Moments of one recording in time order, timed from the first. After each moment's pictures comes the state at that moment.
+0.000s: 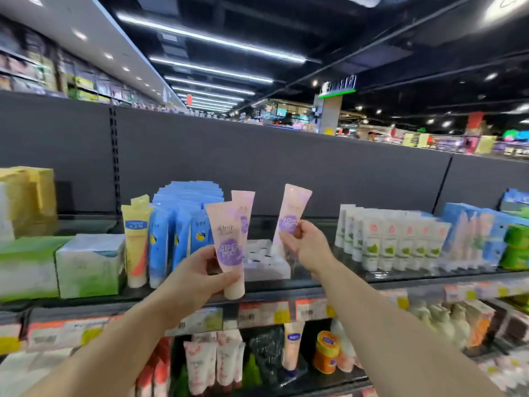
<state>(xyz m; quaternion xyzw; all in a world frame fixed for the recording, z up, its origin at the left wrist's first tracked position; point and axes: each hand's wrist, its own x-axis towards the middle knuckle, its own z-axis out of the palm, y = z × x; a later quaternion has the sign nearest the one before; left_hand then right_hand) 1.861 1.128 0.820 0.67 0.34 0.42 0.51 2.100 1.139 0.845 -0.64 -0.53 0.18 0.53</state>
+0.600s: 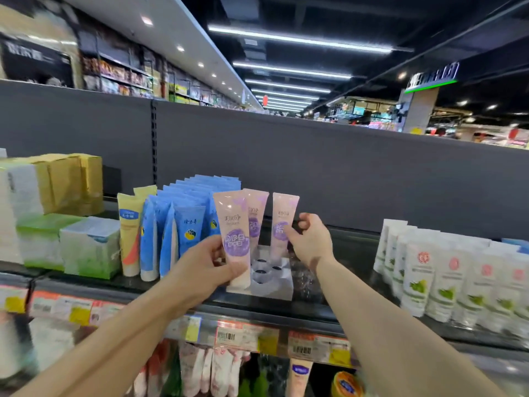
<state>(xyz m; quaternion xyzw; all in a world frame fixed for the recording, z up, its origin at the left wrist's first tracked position) 1.921 1.136 0.835 0.65 0.48 0.44 0.39 2.131 1.224 0.841 -0.61 -0.59 0.21 0.49</state>
